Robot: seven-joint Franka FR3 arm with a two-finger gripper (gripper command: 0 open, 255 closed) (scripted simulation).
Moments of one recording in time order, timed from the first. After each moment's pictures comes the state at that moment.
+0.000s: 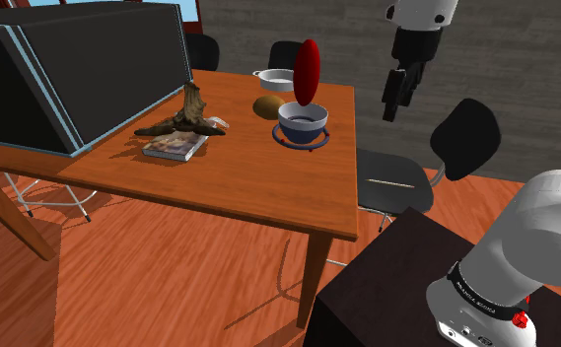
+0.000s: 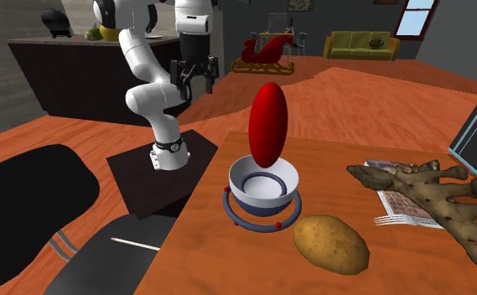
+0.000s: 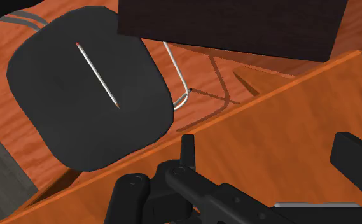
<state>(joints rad) 0.02 -0.74 0.02 -2.38 -0.04 1.59 -0.12</state>
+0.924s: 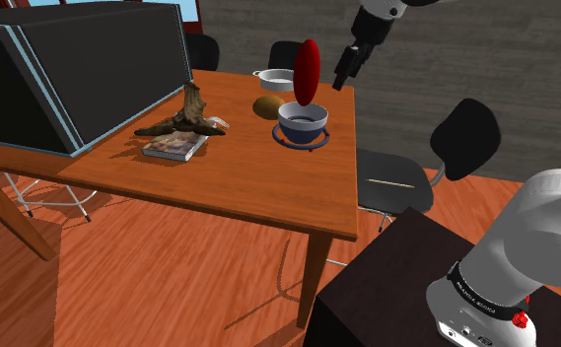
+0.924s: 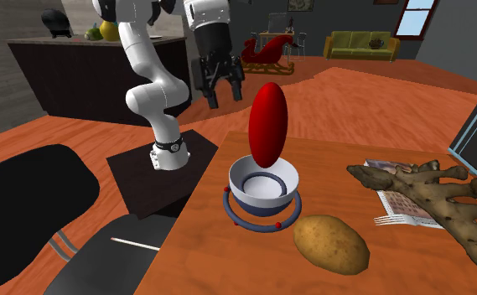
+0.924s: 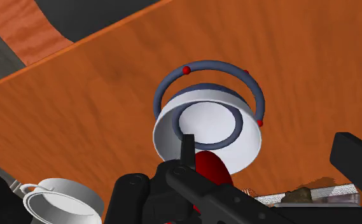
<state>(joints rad) 0.05 -0.54 -0.06 -2.29 -0.04 2.07 -0.26</state>
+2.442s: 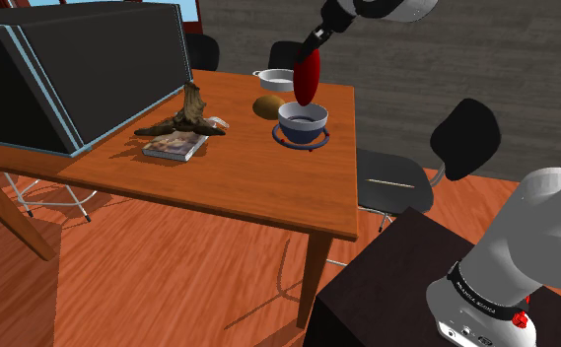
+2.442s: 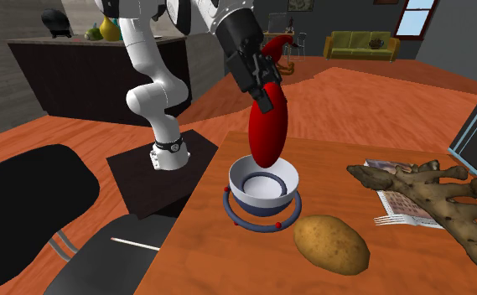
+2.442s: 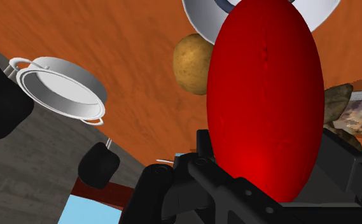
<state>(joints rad) 0.13 -0.32 -0.15 -2.19 0.08 2.55 -0.47</state>
